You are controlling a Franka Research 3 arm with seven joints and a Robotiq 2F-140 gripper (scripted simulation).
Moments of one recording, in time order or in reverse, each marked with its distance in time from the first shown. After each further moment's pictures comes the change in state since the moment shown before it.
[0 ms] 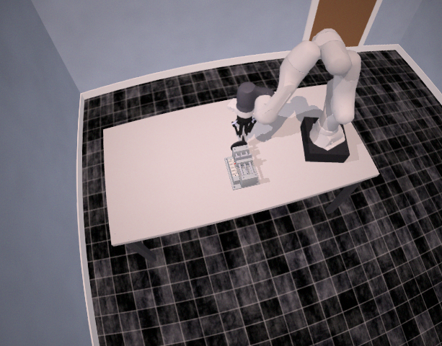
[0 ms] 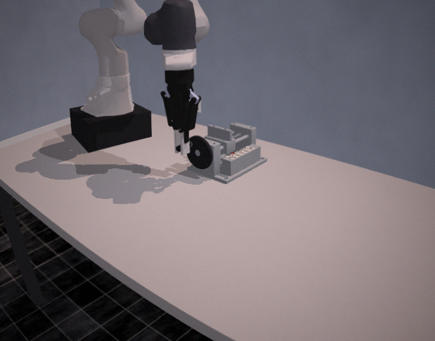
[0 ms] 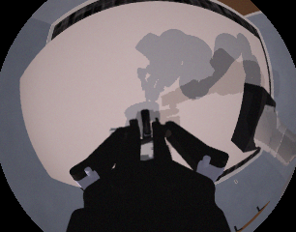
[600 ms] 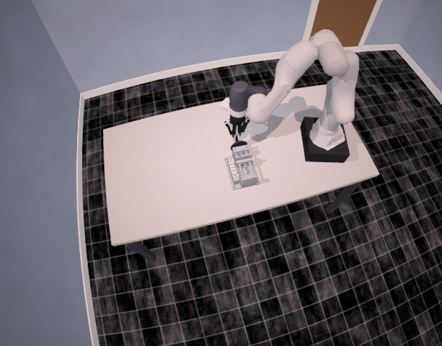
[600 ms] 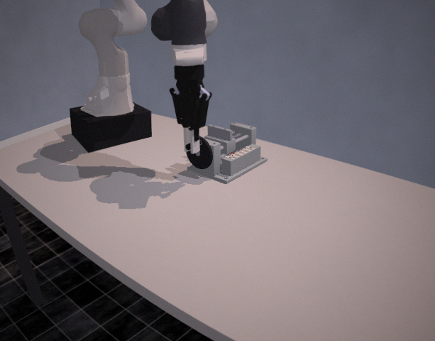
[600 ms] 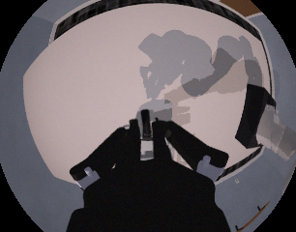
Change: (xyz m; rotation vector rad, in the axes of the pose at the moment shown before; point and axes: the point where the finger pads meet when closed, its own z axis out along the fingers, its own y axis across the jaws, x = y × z) arm 0.000 -0.037 -0.014 0.011 0.001 -0.004
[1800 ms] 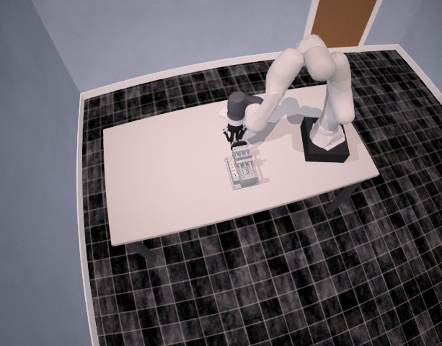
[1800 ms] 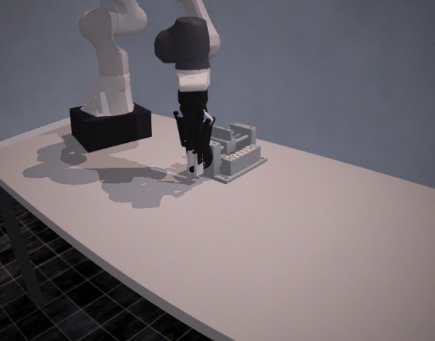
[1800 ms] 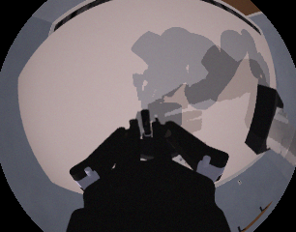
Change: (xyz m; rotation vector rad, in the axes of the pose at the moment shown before) arm 0.000 -0.010 0.062 0.002 0.004 0.010
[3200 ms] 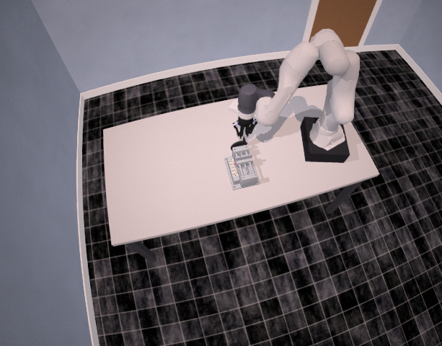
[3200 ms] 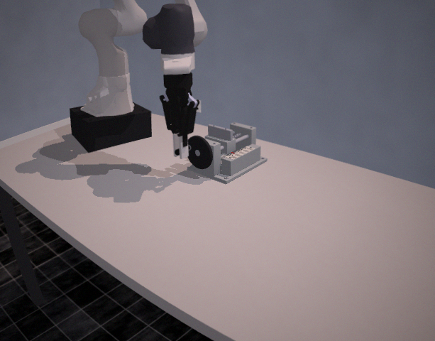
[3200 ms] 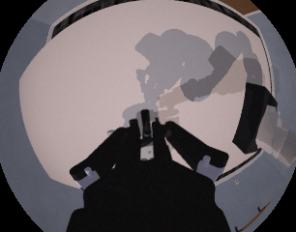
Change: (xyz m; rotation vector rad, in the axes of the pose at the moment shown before) arm 0.000 0.053 -0.037 -0.006 -0.001 0.000
